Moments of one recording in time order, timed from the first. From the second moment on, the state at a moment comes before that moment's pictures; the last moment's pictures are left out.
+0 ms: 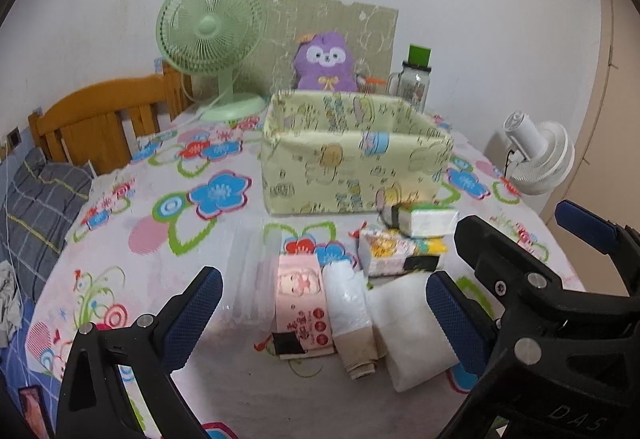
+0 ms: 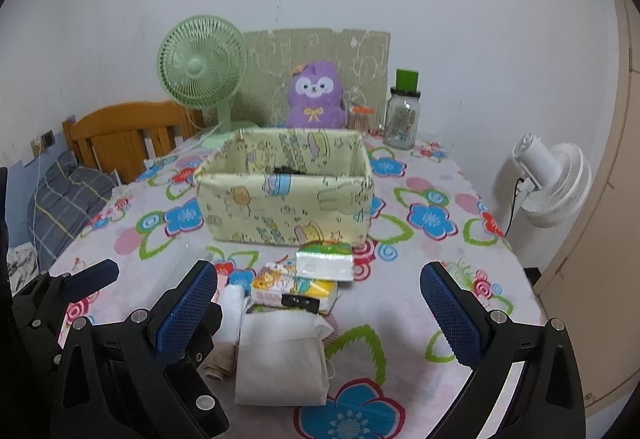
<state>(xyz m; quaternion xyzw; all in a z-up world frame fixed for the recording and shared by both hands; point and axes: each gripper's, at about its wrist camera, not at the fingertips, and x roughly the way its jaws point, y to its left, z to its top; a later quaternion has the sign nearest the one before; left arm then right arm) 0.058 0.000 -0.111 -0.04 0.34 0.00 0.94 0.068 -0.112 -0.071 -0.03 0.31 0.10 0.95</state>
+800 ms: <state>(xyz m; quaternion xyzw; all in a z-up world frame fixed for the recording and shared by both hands) 0.075 -0.017 -0.169 -0.02 0.41 -0.02 0.91 0.088 -0.105 -0.133 -0.04 0.37 0.10 0.92</state>
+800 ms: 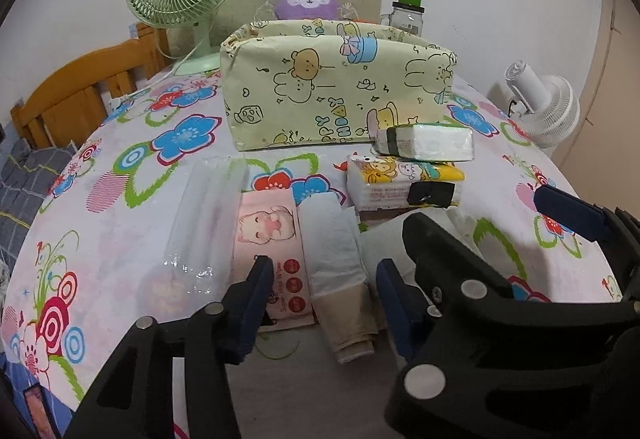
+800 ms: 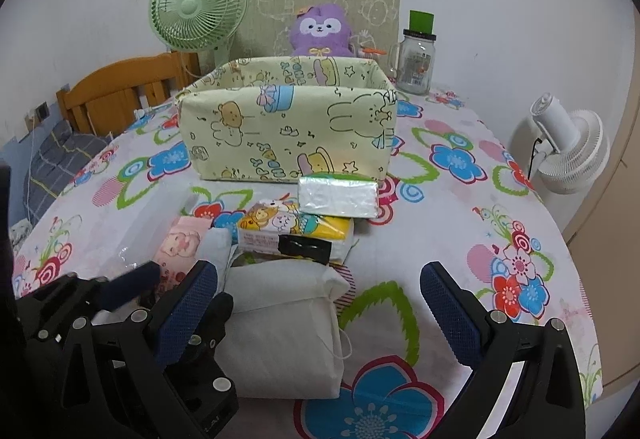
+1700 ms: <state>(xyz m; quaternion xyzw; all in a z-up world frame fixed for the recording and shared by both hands) 0.068 -0.014 -0.176 0.02 0.39 -0.03 0.92 0.104 -0.100 -0.165 -0.01 0.44 0.09 0.89</state>
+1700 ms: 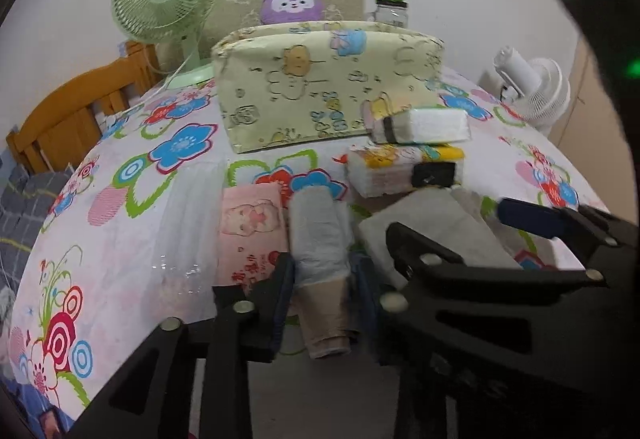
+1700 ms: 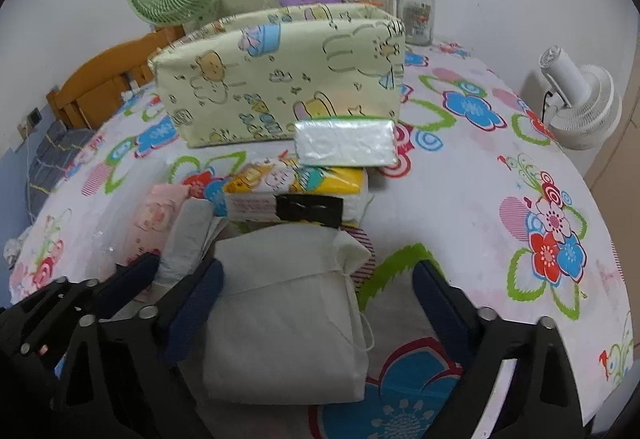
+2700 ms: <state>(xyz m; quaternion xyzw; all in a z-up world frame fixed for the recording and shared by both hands) 0.079 -0.039 -0.177 -0.01 0.43 -0.04 0.90 0.096 -0.123 -0.151 0.00 0.43 0.10 0.90</state>
